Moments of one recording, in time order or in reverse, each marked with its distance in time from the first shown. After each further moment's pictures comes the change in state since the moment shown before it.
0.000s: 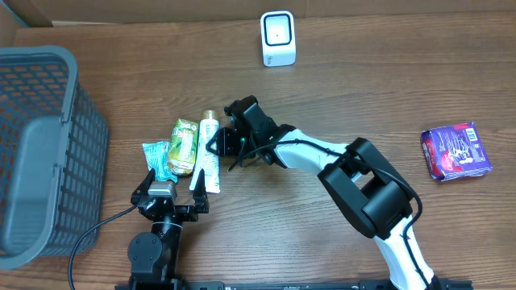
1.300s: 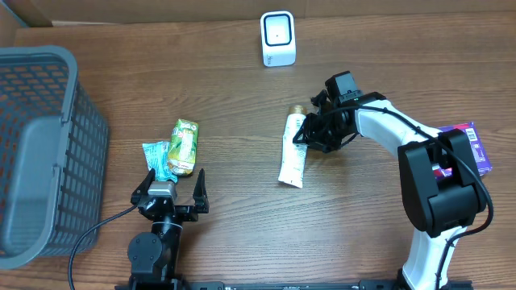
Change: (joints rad) left arm 0.000 0.000 0.000 0.000 0.000 0.000; right arm -0.433 -0.213 -0.138 -0.607 -0.089 -0.386
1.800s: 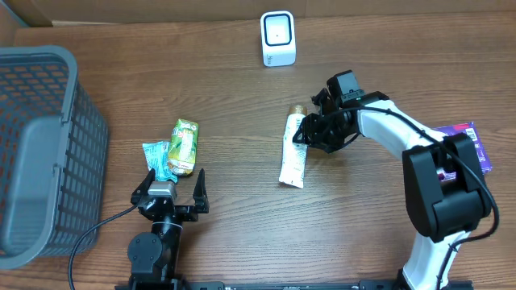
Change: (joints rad) left arm 0.000 0.000 0.000 0.000 0.000 0.000; right arm -0.003 -0.039 -0.003 -0.026 0.038 -0.070
